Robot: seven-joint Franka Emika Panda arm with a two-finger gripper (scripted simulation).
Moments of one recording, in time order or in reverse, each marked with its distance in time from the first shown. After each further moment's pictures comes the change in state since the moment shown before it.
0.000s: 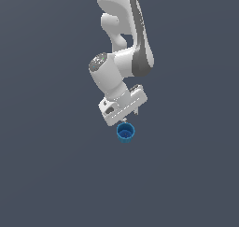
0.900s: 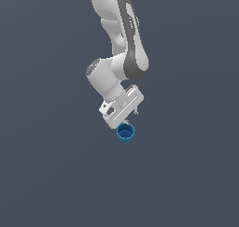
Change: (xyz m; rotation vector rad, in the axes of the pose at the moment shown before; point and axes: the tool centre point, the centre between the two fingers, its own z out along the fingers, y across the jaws) arm -0.003 -0.002 0.015 0.057 0.153 -0.196
